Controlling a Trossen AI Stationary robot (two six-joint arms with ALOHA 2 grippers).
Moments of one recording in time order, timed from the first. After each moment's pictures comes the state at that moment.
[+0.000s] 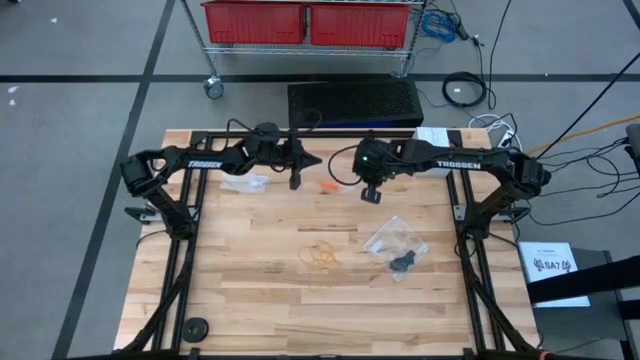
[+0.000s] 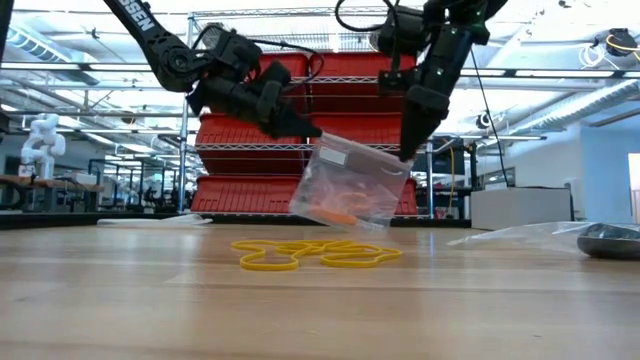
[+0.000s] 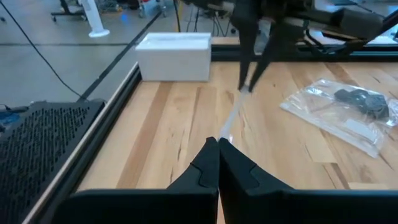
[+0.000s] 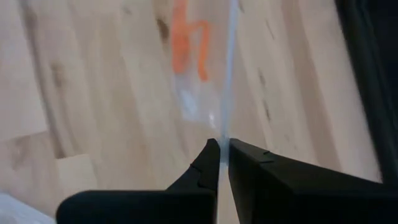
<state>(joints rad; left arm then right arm) 0.56 1.58 0.82 0.45 0.46 0.21 -0.34 1.56 1.17 -0.75 0.09 -0.12</state>
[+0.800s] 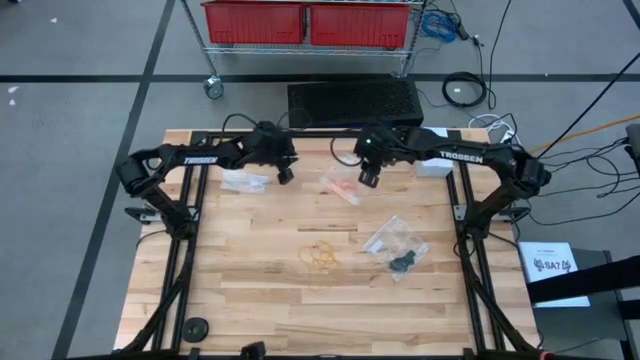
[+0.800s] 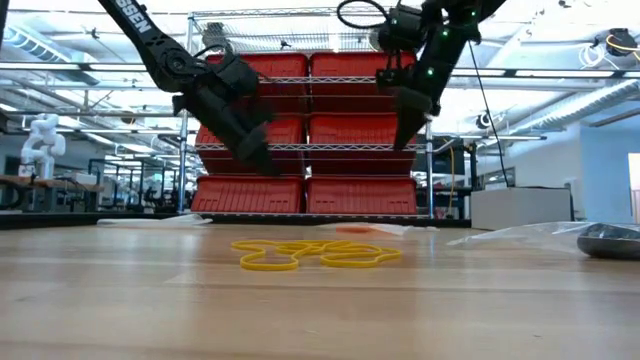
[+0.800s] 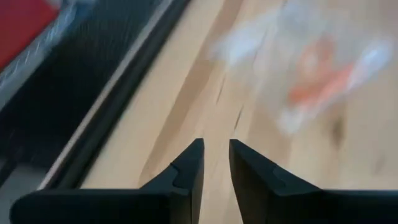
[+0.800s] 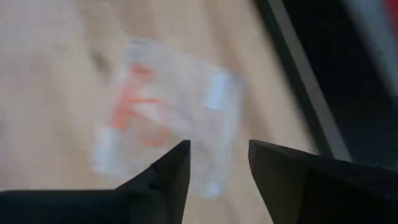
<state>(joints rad) 0.63 1.57 0.82 0.09 0.18 0.28 -0.43 1.56 1.23 -0.71 0.18 -0.11</state>
